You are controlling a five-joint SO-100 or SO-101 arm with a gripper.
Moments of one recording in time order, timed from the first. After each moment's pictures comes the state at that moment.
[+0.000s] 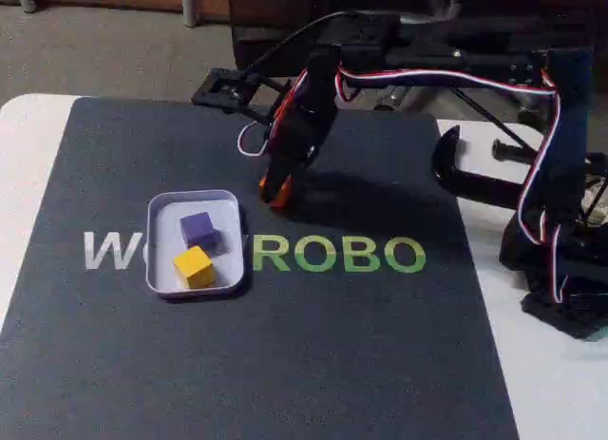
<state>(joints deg) 34.5 68.1 90.4 54.6 -99.2</state>
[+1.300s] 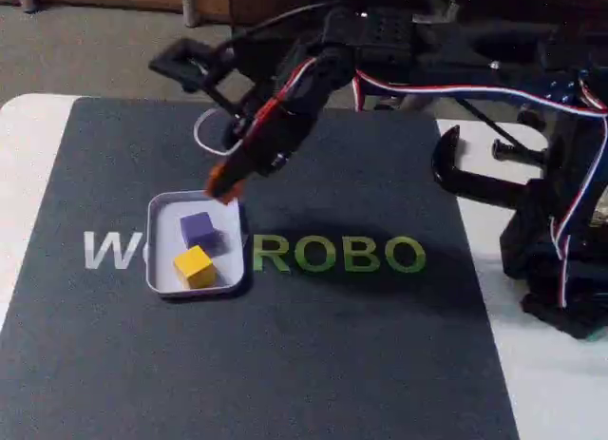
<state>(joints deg) 20.0 75.9 82.4 53.6 -77.8</state>
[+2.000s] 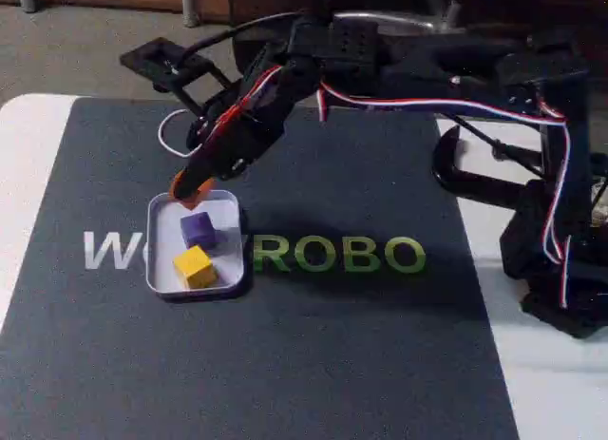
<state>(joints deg) 20.0 64.0 69.5 53.6 -72.8</state>
